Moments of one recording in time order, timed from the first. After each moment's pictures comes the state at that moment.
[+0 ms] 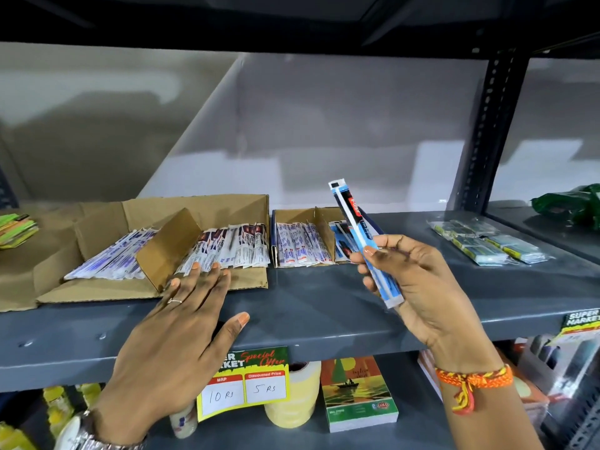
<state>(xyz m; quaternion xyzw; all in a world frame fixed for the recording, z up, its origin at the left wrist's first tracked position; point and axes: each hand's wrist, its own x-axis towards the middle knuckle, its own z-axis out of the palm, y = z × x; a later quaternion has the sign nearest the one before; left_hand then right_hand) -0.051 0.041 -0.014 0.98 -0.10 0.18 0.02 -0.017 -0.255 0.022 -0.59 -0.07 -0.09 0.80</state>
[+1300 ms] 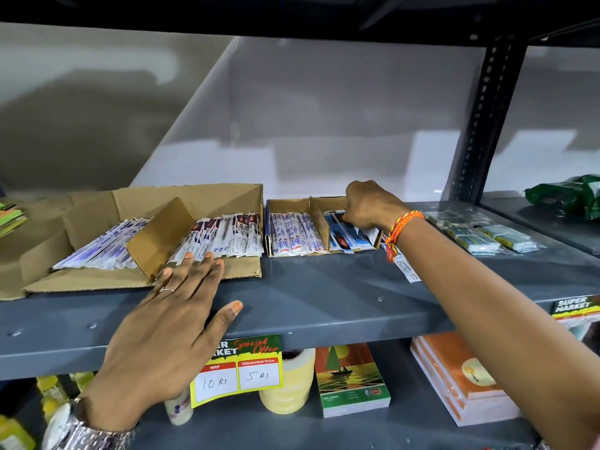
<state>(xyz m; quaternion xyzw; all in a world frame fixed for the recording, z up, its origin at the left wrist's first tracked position) -0.053 0.039 -0.009 0.98 -0.10 0.18 0.02 0.122 -0.246 0.075 -0.99 -0.03 -0.13 0.11</state>
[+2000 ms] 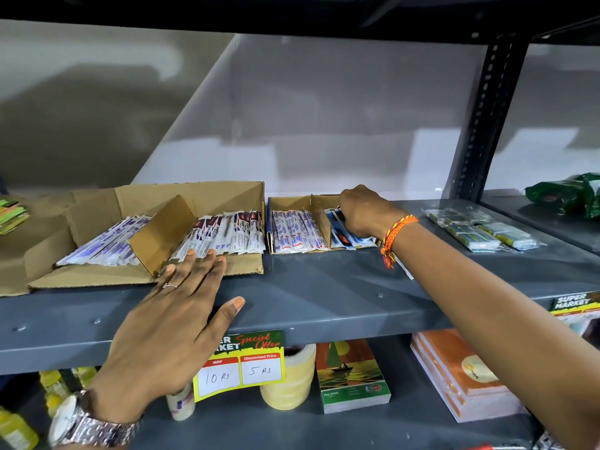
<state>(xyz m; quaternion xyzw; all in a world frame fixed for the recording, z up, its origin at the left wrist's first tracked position) -0.053 0.038 -0.009 0.98 -0.10 0.18 0.01 0.110 -0.234 0.067 -0.99 -0.08 -0.13 -0.02</state>
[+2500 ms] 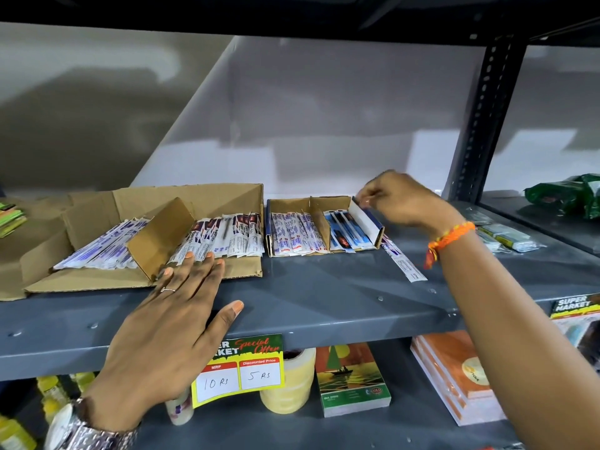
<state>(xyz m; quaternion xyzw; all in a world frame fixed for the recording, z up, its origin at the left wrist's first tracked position) -0.052 0.040 -0.010 0.98 -0.10 0.17 0.03 0.085 -0.280 0.092 -0.96 -0.09 -0.14 0.23</state>
